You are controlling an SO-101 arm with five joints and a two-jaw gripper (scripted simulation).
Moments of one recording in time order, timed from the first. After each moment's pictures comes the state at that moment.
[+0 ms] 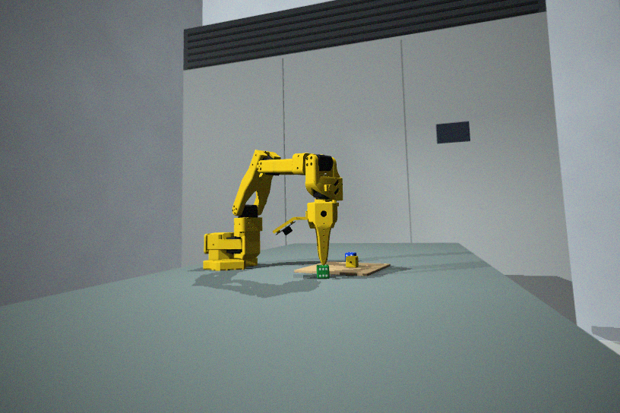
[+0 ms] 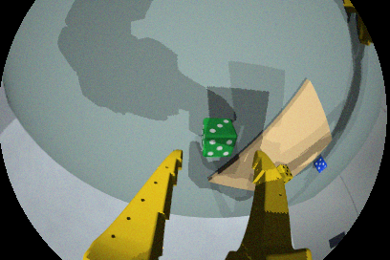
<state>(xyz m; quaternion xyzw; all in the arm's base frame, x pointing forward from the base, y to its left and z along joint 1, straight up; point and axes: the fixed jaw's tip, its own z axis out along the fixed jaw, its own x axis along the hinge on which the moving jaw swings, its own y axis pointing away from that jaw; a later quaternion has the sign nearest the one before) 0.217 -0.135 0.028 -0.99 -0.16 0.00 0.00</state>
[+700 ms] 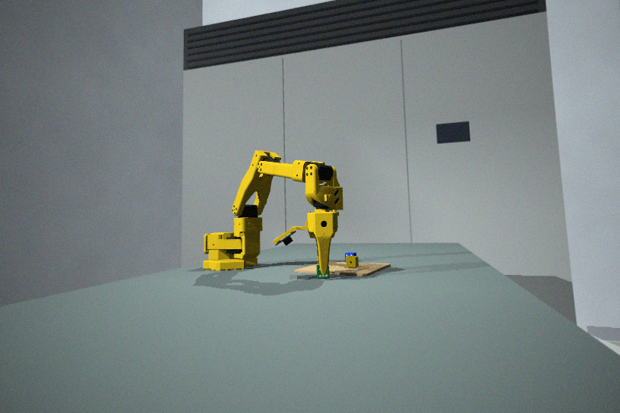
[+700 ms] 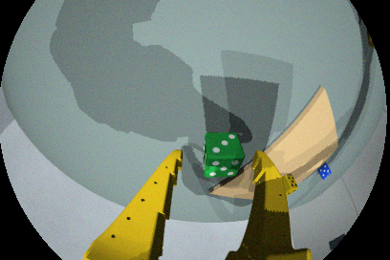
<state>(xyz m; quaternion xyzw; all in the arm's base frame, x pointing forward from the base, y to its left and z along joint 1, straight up) 0.217 -0.135 0.012 -0.99 -0.16 0.00 0.00</state>
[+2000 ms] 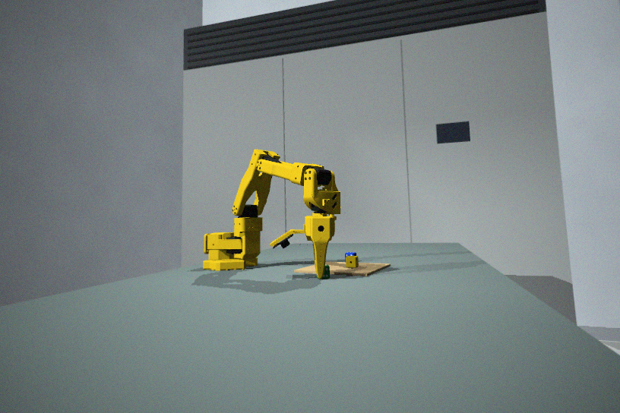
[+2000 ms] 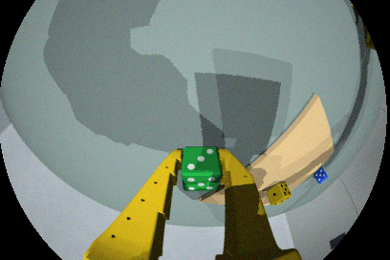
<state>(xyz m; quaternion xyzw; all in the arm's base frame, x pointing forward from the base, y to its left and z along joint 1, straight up) 0.209 -0.128 0.006 -0.99 -0.16 0.02 0.01</state>
